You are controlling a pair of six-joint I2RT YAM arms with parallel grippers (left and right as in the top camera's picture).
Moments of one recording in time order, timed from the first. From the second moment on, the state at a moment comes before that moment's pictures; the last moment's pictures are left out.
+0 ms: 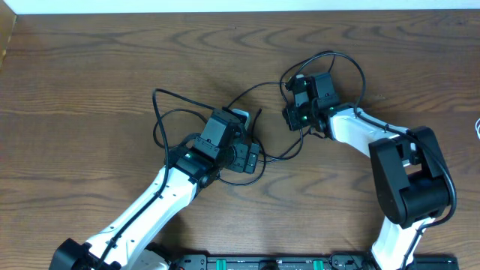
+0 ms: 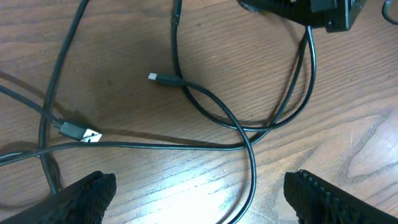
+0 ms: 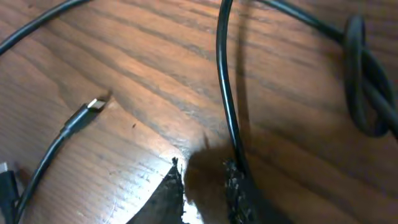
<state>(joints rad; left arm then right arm) -0.55 1.34 0.81 -0.44 0.10 -0.25 0.34 1.97 1.08 -0.09 -0.25 0.06</state>
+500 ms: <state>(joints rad) -0.55 1.34 0.81 -0.44 0.10 -0.25 0.34 1.92 1.08 -0.10 -0.22 0.05</state>
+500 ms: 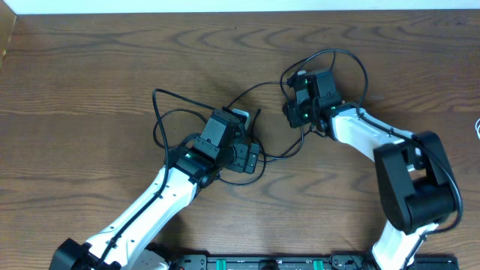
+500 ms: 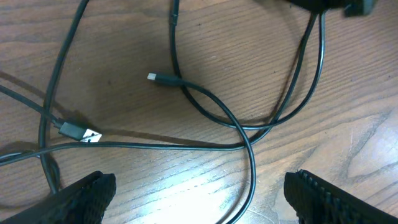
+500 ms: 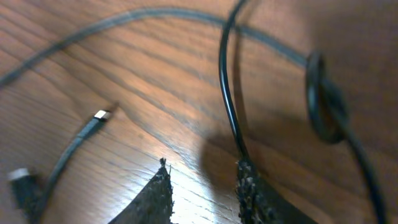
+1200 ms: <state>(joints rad) -0.55 1.34 0.81 -0.44 0.10 -0.25 0.34 1.97 1.08 -0.08 -0.11 0.05</state>
